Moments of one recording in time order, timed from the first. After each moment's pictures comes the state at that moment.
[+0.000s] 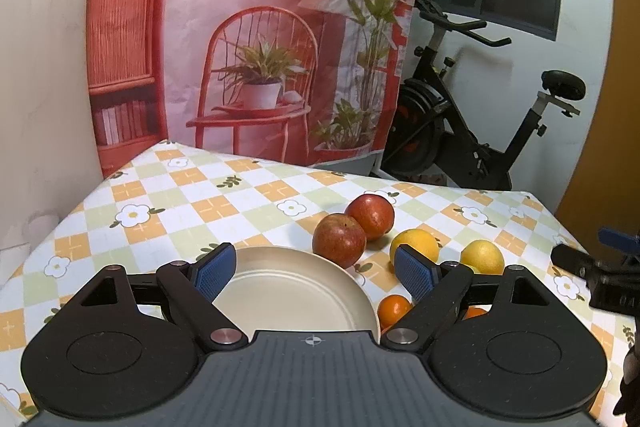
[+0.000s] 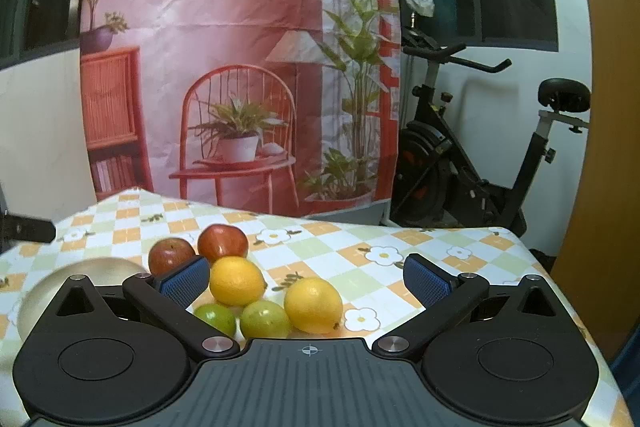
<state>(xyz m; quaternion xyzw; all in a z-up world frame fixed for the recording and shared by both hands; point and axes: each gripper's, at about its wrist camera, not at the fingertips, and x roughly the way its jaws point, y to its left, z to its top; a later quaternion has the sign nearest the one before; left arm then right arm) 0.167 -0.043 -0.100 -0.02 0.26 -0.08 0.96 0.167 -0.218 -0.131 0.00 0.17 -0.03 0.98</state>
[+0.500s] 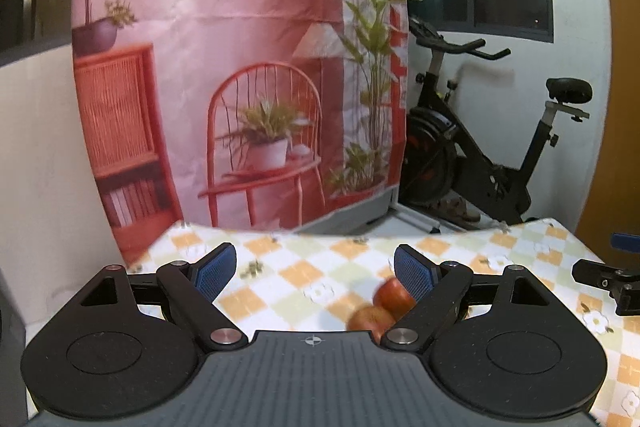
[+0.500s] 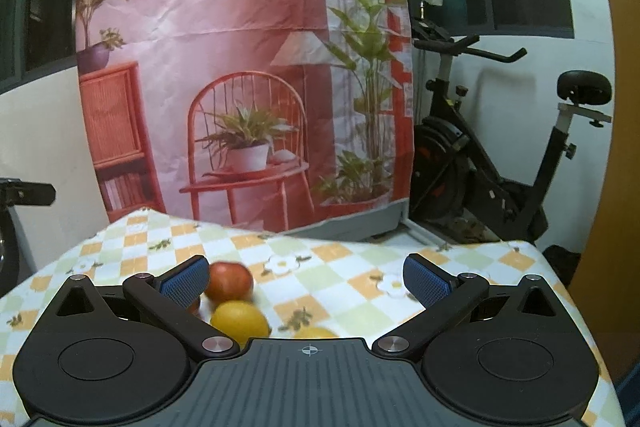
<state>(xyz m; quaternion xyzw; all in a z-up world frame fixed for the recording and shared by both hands) 0.215 -0.047 -0.031 0.05 0.21 -0.07 0.97 0.217 -0.245 -0.089 0.03 0.18 0.00 0.98</state>
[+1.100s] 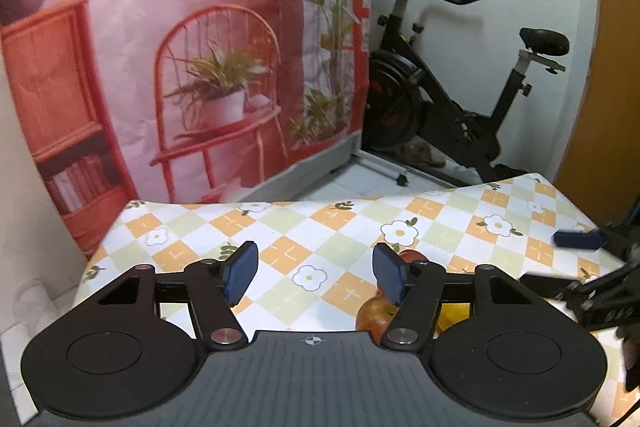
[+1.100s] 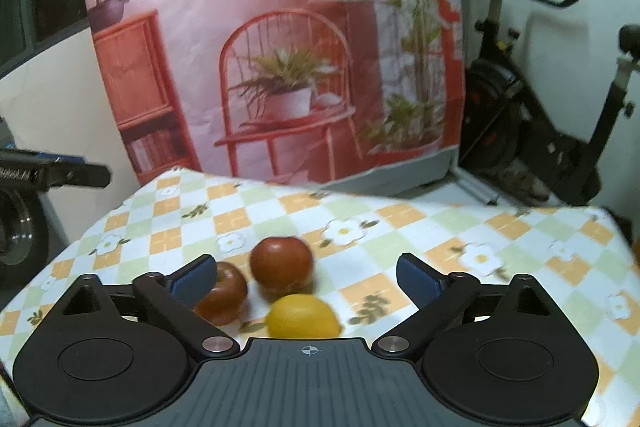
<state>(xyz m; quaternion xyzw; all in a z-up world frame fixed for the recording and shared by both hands) 0.307 -0.024 -0.056 0.07 0.30 -0.16 0.94 0.304 -0.199 -0.113 0.06 0.28 0.06 0.96</state>
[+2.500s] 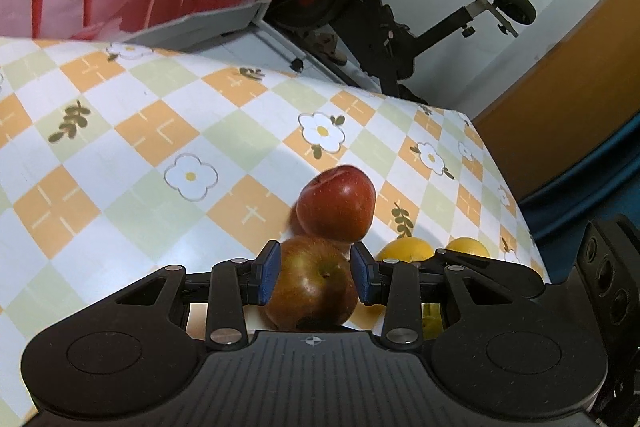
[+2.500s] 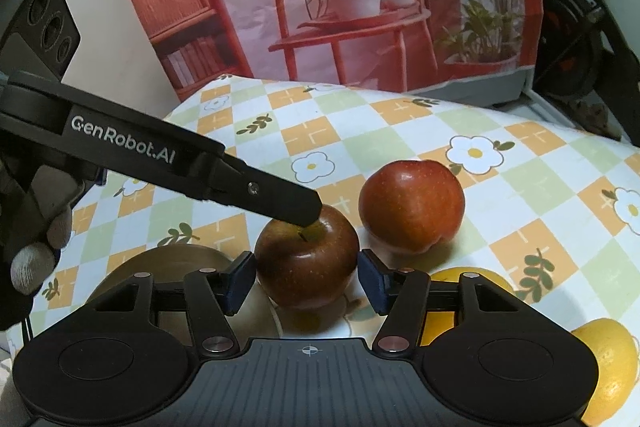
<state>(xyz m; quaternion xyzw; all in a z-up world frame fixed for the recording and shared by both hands) 0.404 -0.031 -0.171 -0.09 0.49 -0.32 0.81 0.391 -0.117 -0.181 0.07 0.40 0.14 0.90</state>
